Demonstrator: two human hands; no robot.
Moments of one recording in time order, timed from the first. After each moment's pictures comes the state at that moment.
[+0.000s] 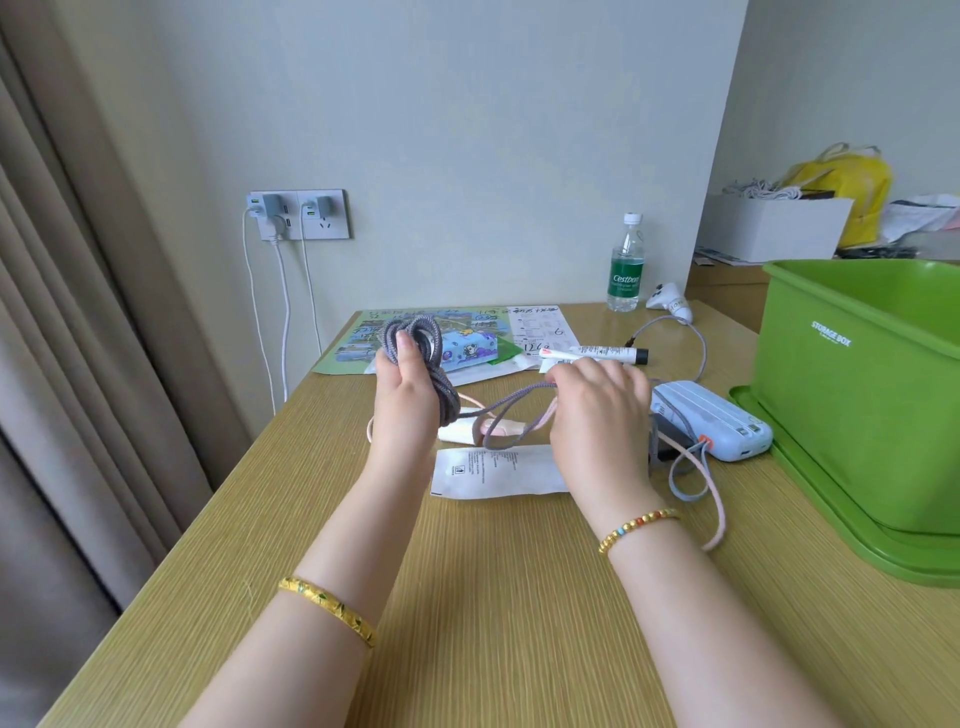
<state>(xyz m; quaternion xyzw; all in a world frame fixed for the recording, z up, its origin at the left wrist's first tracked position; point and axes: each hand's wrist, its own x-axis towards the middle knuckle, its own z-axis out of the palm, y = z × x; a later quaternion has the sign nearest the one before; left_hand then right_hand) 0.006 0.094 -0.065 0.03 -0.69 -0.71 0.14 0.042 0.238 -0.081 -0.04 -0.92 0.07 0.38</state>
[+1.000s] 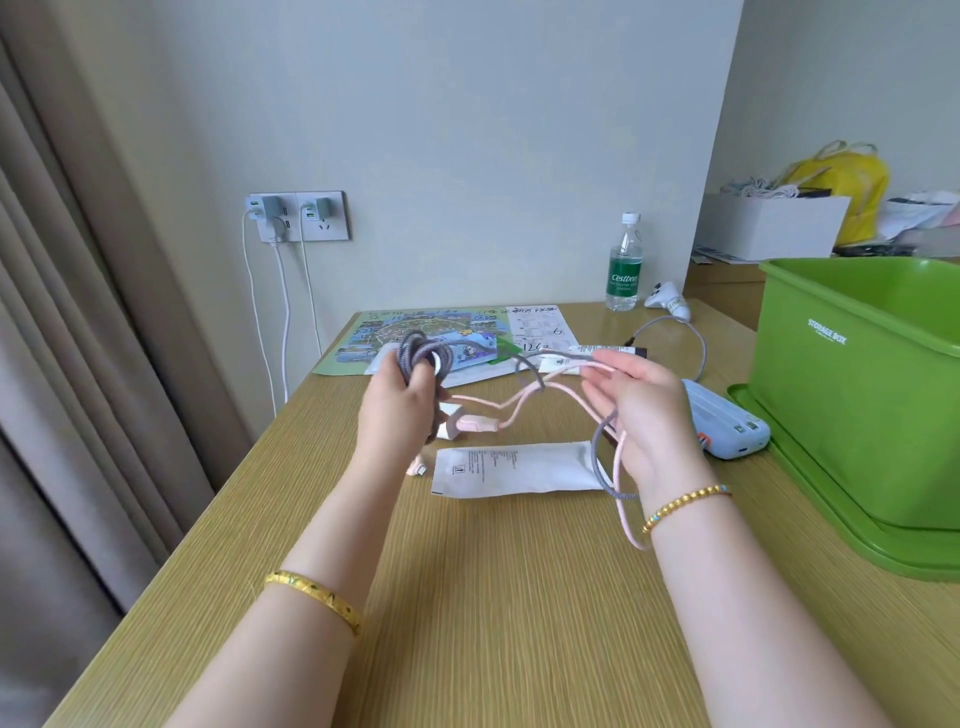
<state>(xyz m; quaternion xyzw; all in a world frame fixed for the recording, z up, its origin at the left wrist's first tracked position) -0.006 0.079 -0.072 -0.03 -0.79 -0.59 0.18 0.038 0.266 -0.063 -0.12 -0.55 0.79 0.22</state>
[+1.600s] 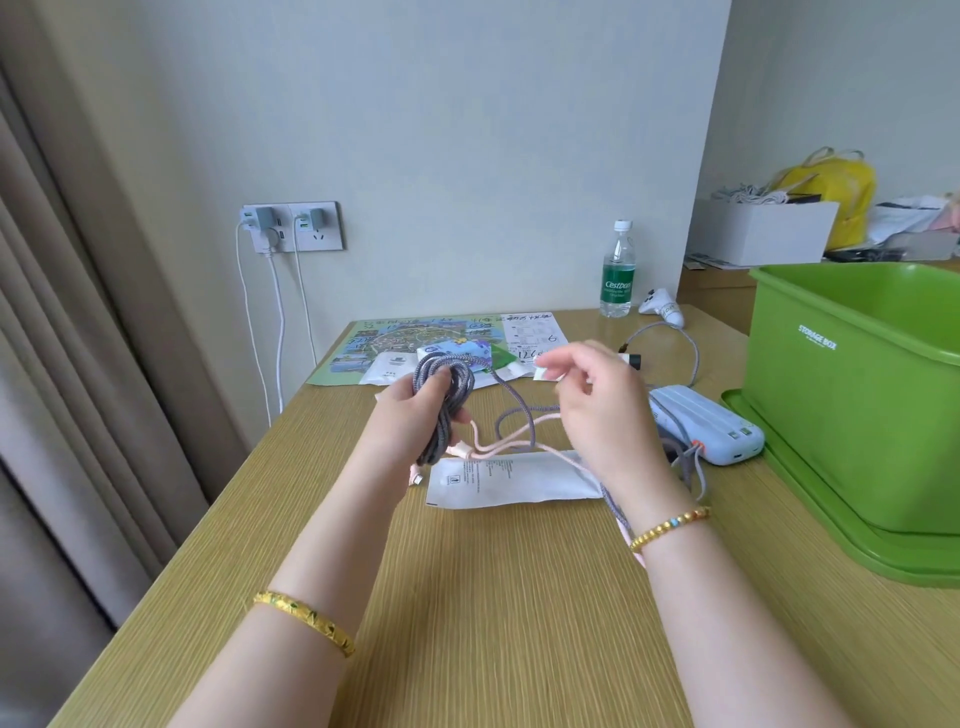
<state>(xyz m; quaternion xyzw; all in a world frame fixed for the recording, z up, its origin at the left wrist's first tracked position) 0.001 0.084 -0.069 -0.03 -0.72 -0.70 0.02 0.047 0.248 -0.062 0.06 -0.81 0.44 0.38</state>
